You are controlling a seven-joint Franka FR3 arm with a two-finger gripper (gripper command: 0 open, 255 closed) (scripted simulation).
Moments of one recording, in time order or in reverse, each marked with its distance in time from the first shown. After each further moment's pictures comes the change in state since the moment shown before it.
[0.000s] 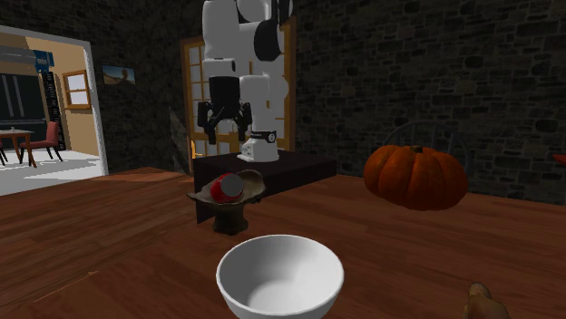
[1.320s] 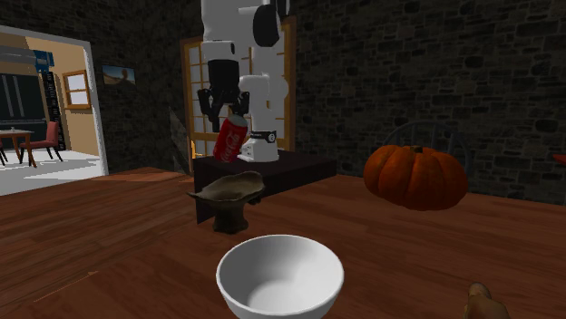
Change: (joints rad) arm 0.015 -0.075 -0.017 0.030 -0.074 -0.087 0.052
